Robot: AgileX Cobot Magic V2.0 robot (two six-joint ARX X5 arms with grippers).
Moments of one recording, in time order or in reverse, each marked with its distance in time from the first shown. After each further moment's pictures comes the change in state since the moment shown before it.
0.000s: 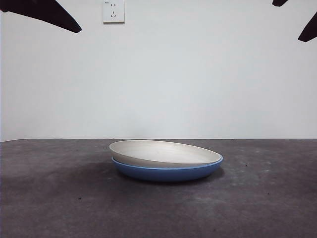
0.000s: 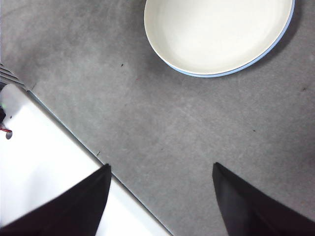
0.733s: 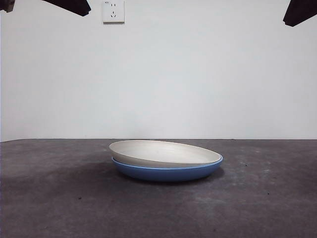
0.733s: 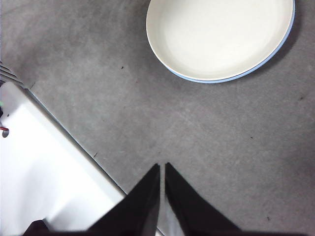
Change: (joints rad) left arm 0.000 0.000 0.000 -0.027 0.000 0.000; right arm 0.000 0.000 0.000 0.013 0.000 -0.029
